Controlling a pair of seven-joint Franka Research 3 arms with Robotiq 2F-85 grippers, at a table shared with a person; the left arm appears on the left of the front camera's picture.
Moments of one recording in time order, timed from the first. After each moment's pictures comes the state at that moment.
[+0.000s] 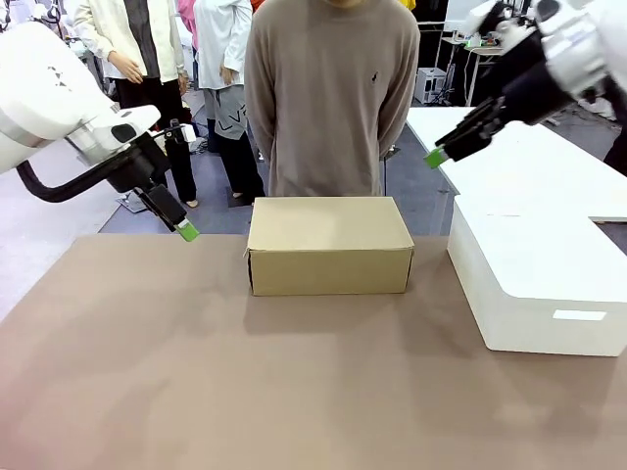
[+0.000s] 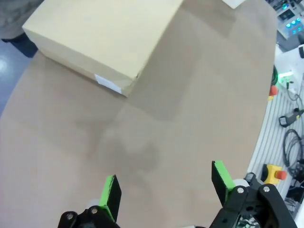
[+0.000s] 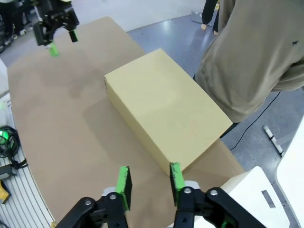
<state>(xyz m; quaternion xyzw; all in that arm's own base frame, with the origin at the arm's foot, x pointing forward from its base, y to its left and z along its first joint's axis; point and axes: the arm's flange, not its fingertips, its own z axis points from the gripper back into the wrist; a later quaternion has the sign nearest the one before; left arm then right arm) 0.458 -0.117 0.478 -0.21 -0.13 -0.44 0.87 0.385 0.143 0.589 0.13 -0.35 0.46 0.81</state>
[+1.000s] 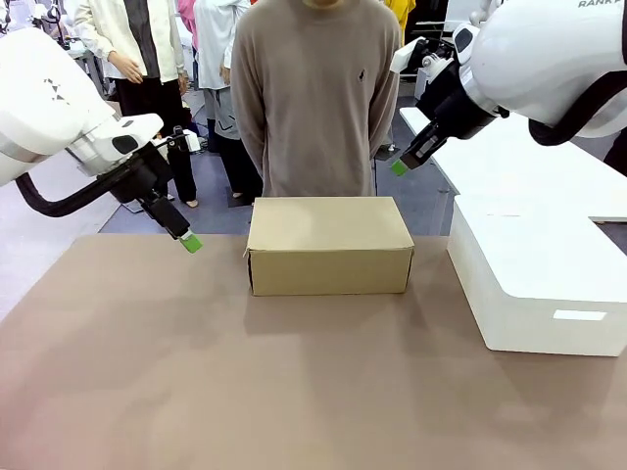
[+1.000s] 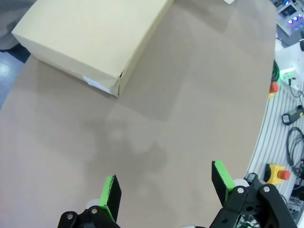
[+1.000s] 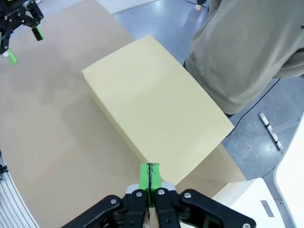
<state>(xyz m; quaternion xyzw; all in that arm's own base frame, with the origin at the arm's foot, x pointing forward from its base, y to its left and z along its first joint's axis) 0.437 -0.128 0.472 -0.20 -0.14 -0.45 0.86 0.434 0.190 0.558 0.09 -0.32 0.46 0.83</state>
